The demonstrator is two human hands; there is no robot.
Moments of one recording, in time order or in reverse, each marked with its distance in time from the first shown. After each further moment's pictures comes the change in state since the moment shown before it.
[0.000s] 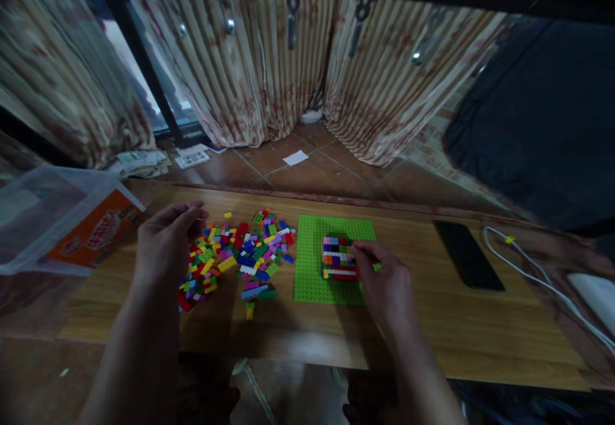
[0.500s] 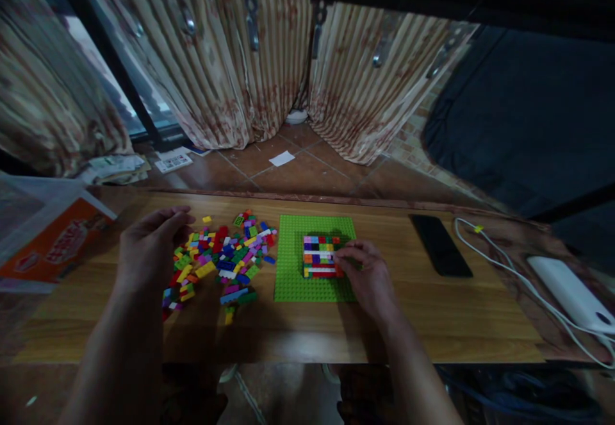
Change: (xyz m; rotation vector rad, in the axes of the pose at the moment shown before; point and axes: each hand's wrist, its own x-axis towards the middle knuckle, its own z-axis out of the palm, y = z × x) left_hand -0.008 0.002 0.017 0.024 -0.020 -0.009; right_hand 0.005 0.045 -0.005 0.079 -0.138 -0.041
